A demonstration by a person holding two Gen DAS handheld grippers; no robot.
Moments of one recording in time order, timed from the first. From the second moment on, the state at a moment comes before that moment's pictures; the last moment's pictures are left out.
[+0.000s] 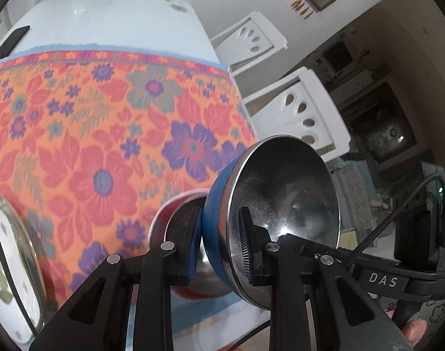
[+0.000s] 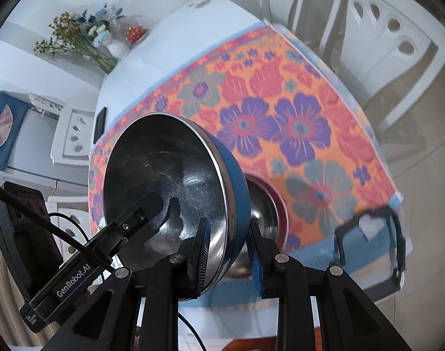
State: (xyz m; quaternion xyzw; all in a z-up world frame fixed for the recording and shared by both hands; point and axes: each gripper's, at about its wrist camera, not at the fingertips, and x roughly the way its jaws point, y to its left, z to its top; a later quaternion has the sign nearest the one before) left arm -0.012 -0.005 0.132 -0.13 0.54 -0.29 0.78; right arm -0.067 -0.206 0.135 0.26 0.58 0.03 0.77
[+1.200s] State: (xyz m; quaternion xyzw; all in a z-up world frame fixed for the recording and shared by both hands) left arm -0.019 -0.007 0.112 -0.04 0.56 -0.25 0.79; right arm -0.086 -0.213 0.097 0.24 0.60 0.03 0.76
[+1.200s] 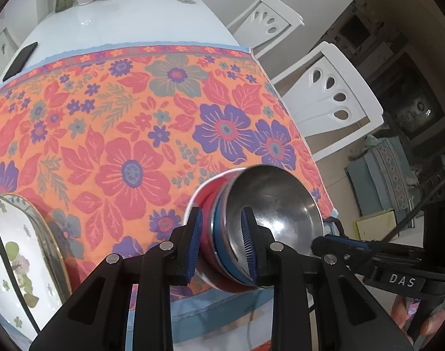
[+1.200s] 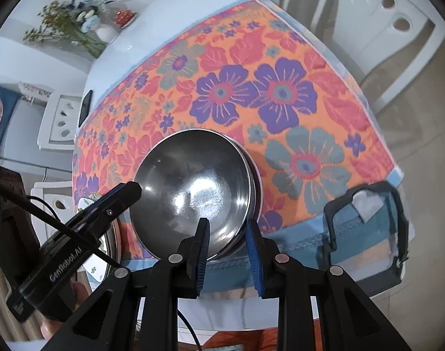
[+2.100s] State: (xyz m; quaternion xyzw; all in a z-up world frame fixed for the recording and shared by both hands) left arm -0.059 0.007 0.128 -0.01 0.53 -0.23 0.82; right arm -0.115 -0.193 0.128 0.18 0.58 0.07 0.79
